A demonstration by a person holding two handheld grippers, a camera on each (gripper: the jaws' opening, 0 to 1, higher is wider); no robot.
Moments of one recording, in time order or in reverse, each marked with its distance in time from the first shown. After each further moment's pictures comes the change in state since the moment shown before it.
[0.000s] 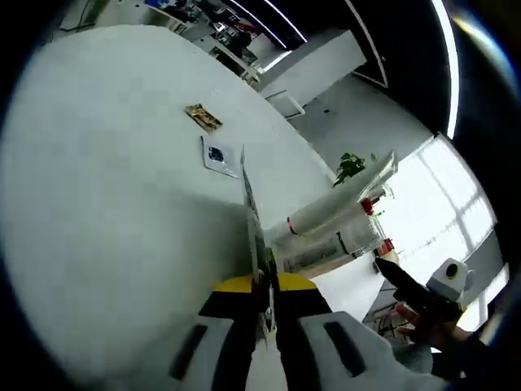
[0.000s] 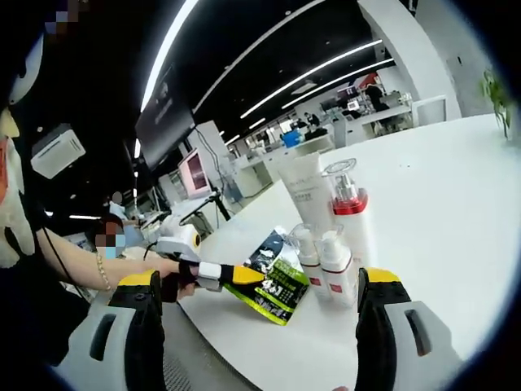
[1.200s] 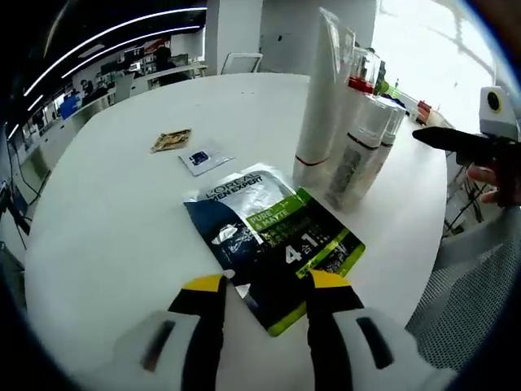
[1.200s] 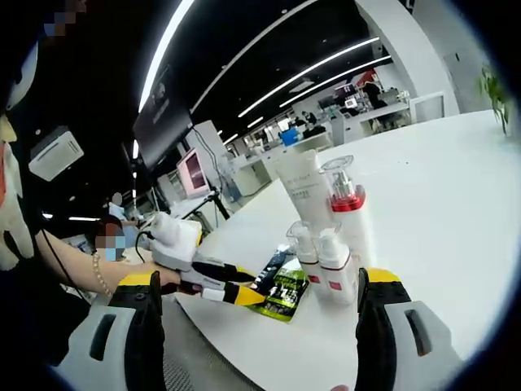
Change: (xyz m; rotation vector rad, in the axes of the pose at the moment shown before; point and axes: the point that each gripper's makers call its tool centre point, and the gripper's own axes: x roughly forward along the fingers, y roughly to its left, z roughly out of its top) left arm 0.003 0.032 -0.012 0.647 0.205 0.250; right arm 0.000 0.001 -0.001 0.013 0.010 -0.004
